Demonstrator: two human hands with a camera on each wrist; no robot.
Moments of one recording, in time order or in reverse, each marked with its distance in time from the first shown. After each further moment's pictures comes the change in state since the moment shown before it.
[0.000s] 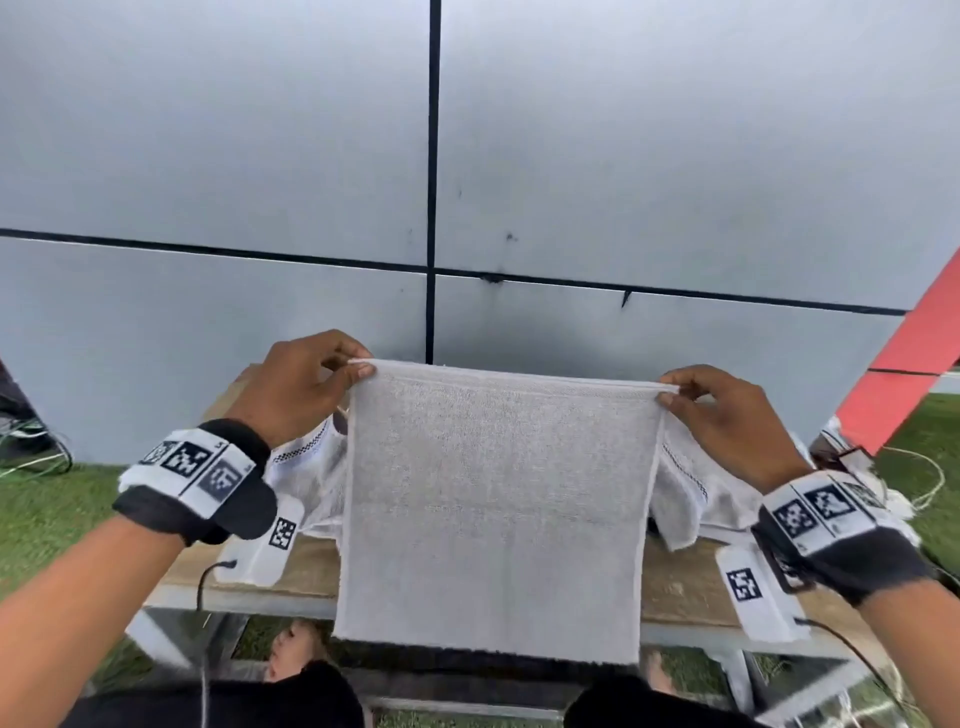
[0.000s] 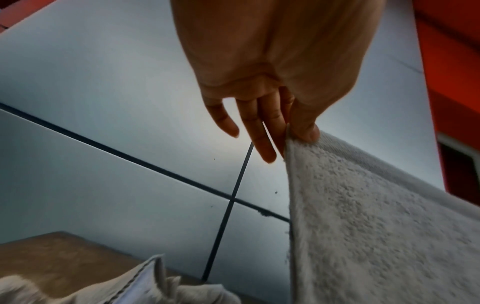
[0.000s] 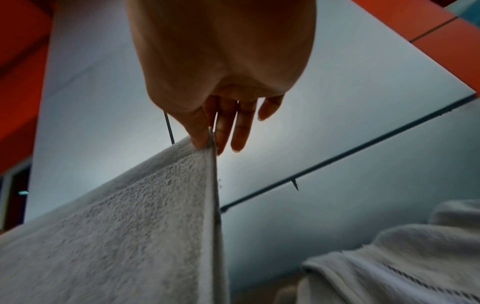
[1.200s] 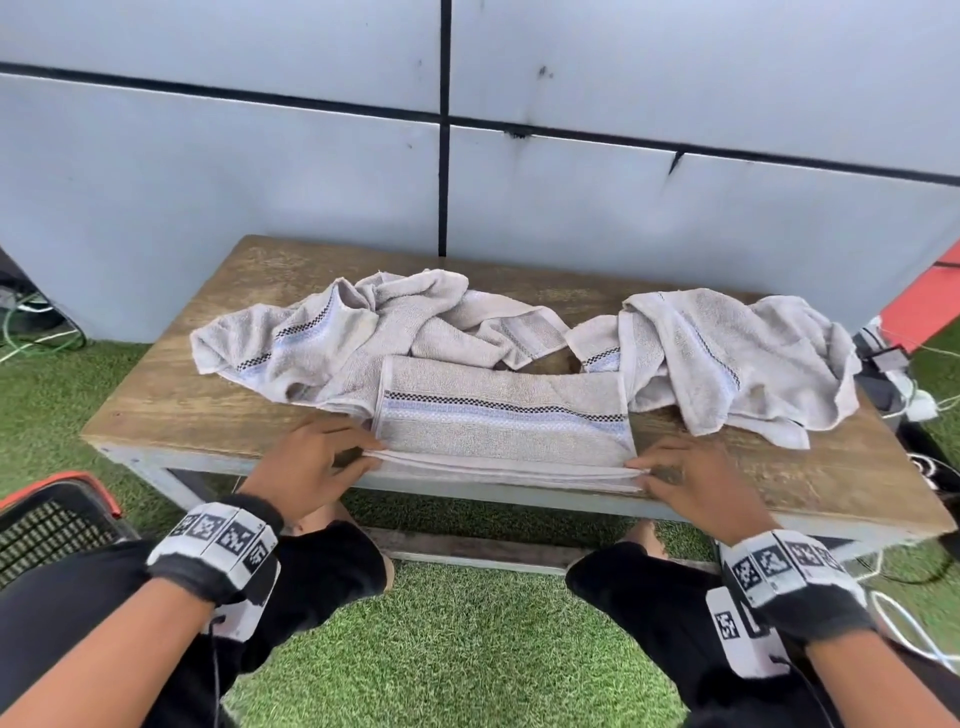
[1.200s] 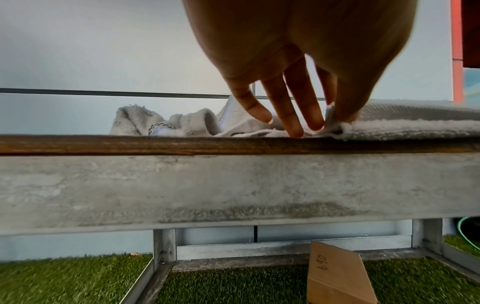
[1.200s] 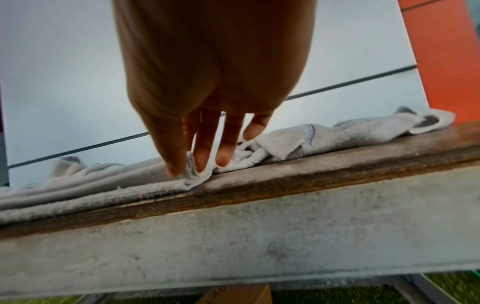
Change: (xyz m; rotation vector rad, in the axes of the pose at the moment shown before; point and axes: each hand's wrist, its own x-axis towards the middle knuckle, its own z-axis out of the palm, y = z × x) left_hand -0.154 -0.124 0.087 0.319 -0.334 0.078; right_hand -0.127 0.087 0.096 -0.263 -0.551 0.031
